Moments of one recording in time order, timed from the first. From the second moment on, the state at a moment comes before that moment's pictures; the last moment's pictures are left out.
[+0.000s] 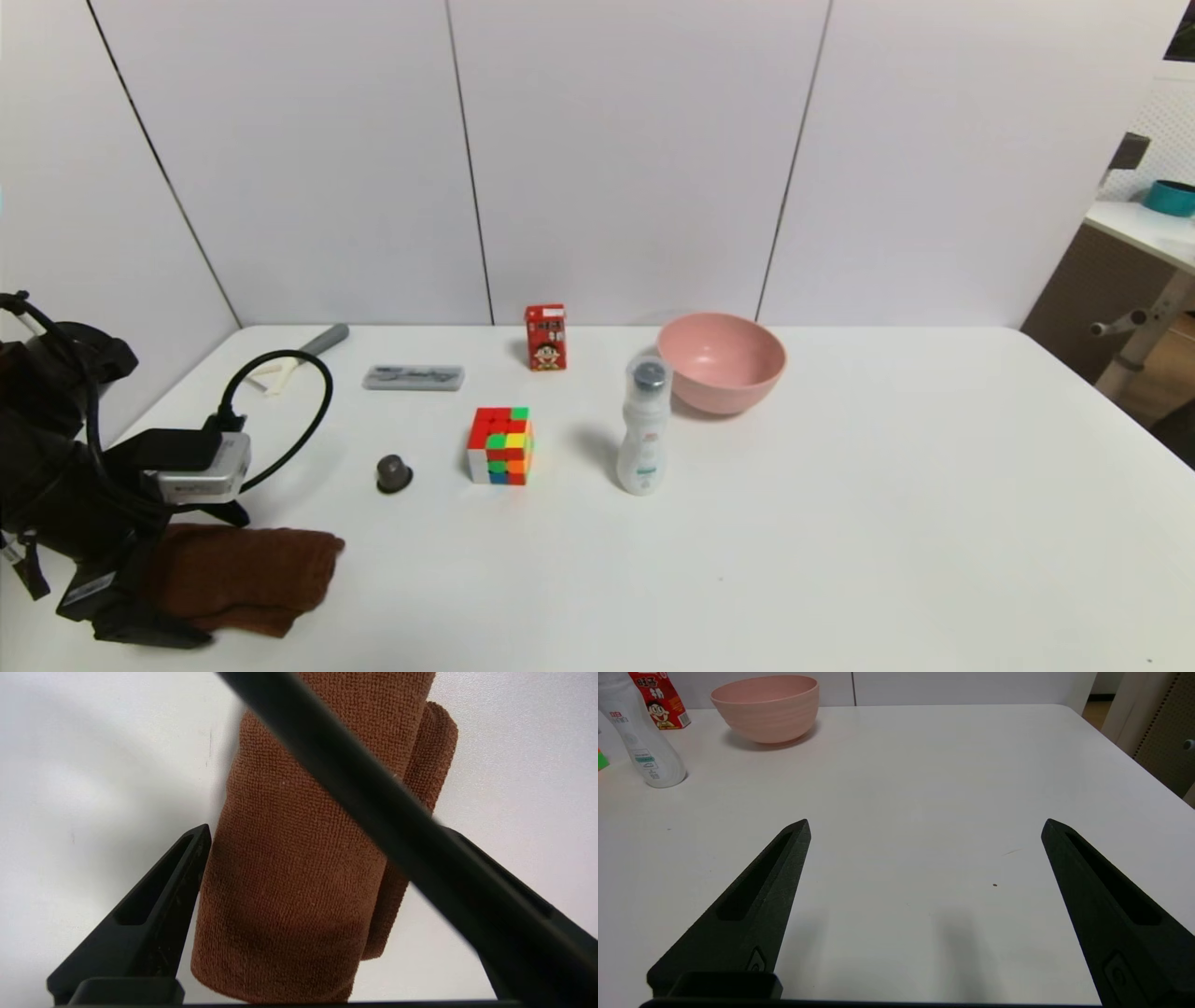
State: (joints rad) left arm 0.24 1.69 -1.06 0.81 -0.40 1.52; right arm 0.01 0.00 0.00 -0.04 -0.01 0.01
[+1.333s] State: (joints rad) left arm 0.20 1.75 -1.06 0.77 -0.39 1.52; right arm 0.01 0.00 0.00 -0.04 -0.01 0.01
